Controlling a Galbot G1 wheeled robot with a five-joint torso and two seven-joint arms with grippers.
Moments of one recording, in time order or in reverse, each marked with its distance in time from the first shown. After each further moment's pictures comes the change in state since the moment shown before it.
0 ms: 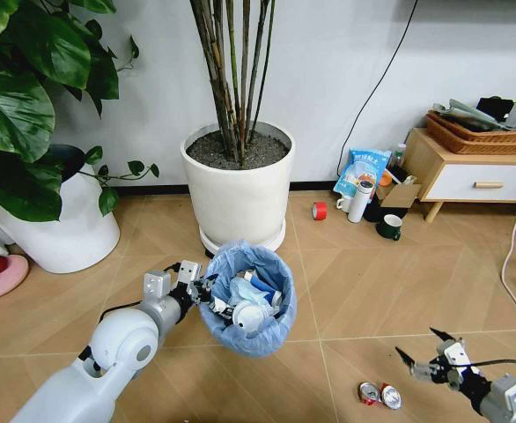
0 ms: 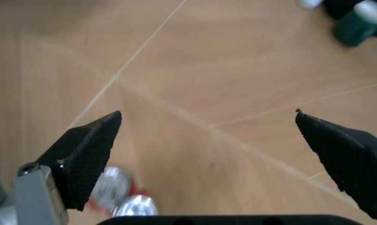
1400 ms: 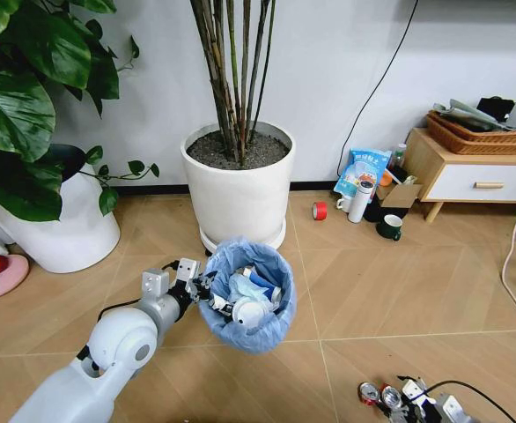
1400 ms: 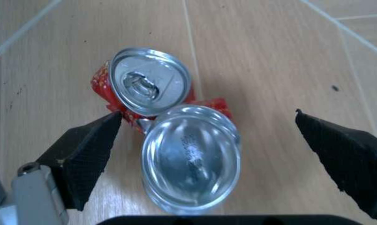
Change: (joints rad) left arm 0.002 0.001 -0.008 -0.002 0.001 0.000 -0.005; right arm 0.353 -0.043 -0.419 -0.430 -0.121 -0.010 -0.040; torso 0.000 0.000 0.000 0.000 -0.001
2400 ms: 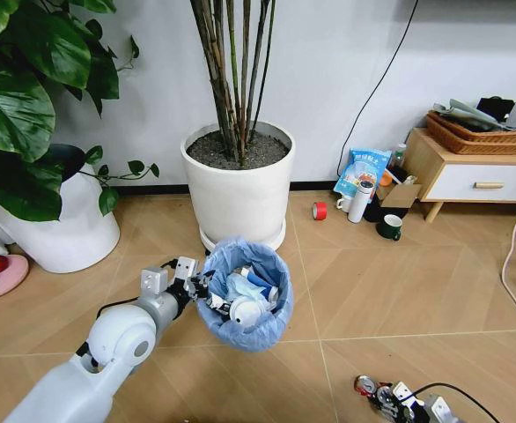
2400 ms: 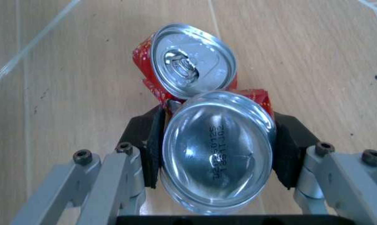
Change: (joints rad) left arm -0.017 0.020 0.001 0.001 -0.016 0.001 -0.005; right arm -0.011 0.036 -0.006 -0.009 0.015 0.003 0.004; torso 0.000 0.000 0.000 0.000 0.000
